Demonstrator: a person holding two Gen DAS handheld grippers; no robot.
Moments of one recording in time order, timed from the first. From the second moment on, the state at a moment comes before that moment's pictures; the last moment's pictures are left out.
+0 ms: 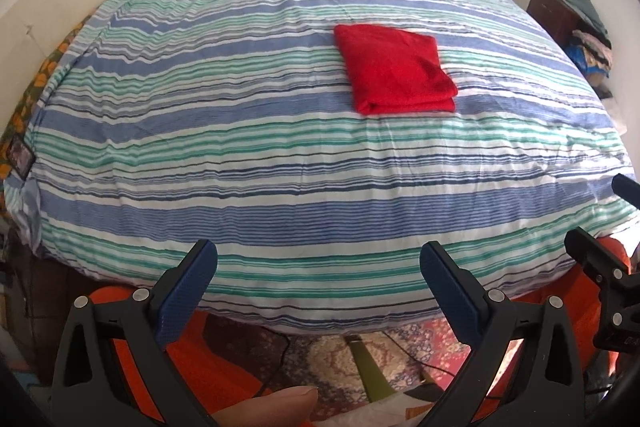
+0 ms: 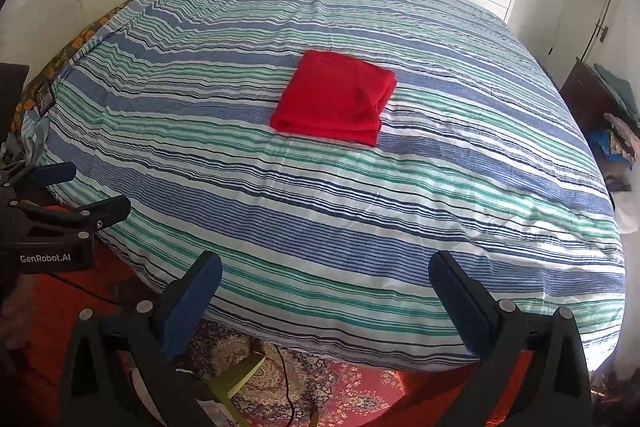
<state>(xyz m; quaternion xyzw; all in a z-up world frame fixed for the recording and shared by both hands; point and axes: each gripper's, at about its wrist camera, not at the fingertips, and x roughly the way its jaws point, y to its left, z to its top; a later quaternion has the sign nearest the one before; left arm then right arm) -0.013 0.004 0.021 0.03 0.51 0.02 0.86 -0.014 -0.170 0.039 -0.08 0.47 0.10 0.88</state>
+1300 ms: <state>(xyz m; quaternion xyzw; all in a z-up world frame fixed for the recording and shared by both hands) -0.013 -0.007 0.031 0.05 0.48 0.04 0.88 -0.013 -0.163 0.066 -0.12 0.43 0.06 0.89</state>
